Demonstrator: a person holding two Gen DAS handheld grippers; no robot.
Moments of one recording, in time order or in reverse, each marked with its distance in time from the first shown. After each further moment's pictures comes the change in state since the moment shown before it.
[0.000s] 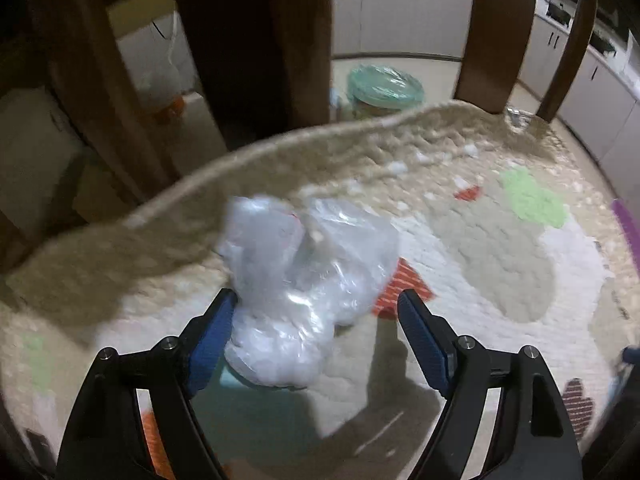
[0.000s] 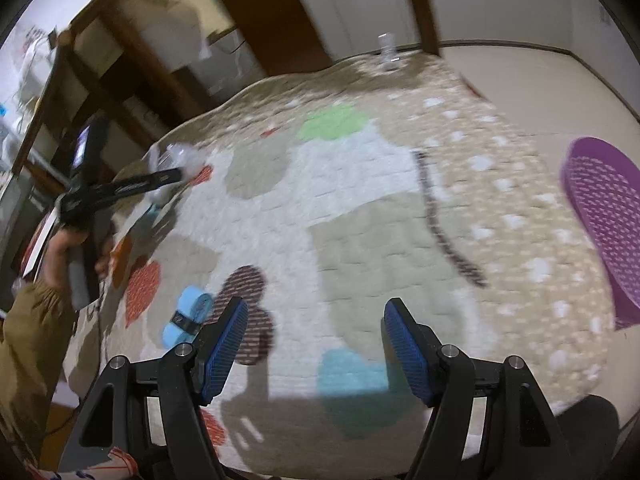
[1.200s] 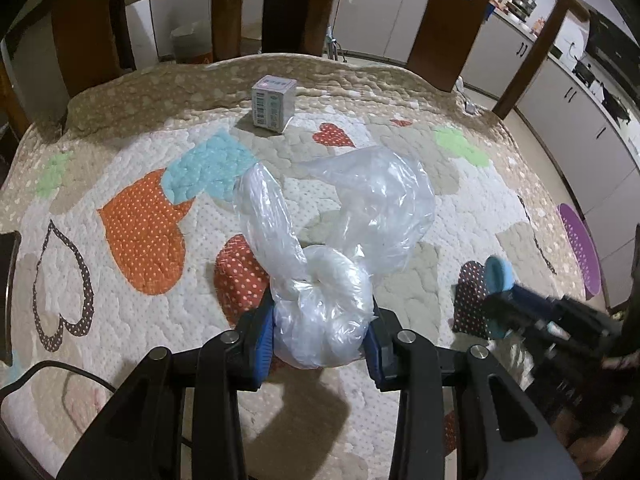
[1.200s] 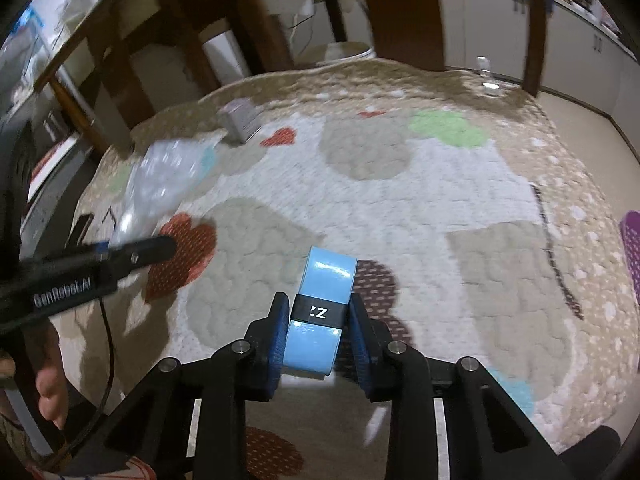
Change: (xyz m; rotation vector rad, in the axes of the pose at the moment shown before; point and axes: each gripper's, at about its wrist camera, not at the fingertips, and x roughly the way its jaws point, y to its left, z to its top) left arm -0.107 -0.036 -0.127 -0.237 -0.002 -0.030; right arm 0.033 0.085 -0.011 -0.201 0.000 -0.029
